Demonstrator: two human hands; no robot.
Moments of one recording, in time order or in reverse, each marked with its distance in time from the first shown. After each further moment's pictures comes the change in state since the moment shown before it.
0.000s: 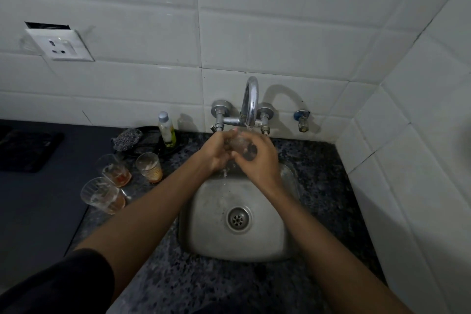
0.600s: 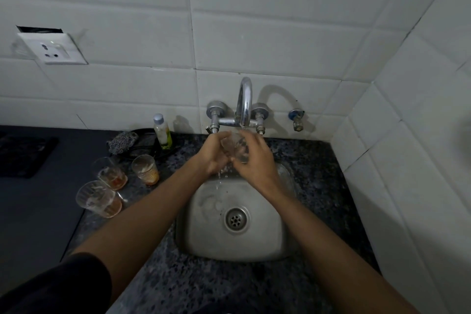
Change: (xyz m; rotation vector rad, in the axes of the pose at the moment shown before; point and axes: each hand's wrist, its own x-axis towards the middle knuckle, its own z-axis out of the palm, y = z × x) left_hand 0.004 -0.008 -0.005 -0.011 -0.027 -0.022; right_hand -0.001 -0.002 -0.009 -0.099 -0.119 -0.063
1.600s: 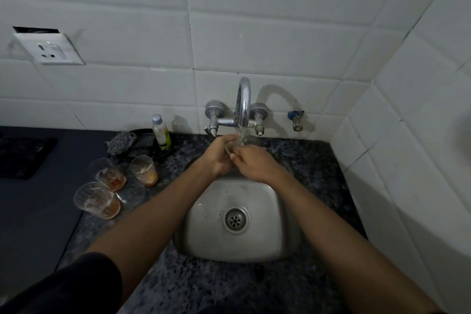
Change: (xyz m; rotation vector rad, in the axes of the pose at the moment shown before) left_hand 0.002 -0.004 0.015 -0.090 -0.028 -0.104; right_hand 0.026 0.006 -0.012 -0.562 -0.511 -0.165
